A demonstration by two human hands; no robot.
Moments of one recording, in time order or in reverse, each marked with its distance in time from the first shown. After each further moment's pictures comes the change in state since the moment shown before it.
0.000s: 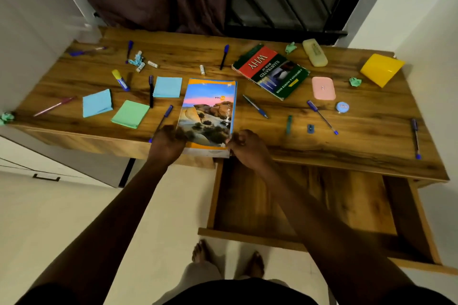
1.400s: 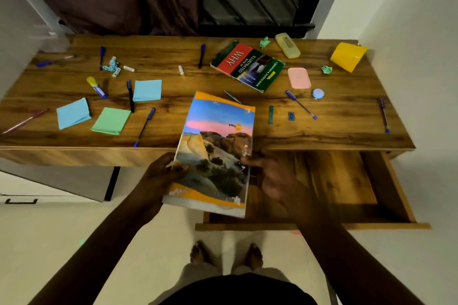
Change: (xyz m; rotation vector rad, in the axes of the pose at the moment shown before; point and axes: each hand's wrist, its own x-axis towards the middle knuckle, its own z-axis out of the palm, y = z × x) left_hand -0.096 0.008 -0.050 -0.790 -0.501 -0.107; right_hand -0.069 0.038 -0.010 1.102 -0.132 0.306
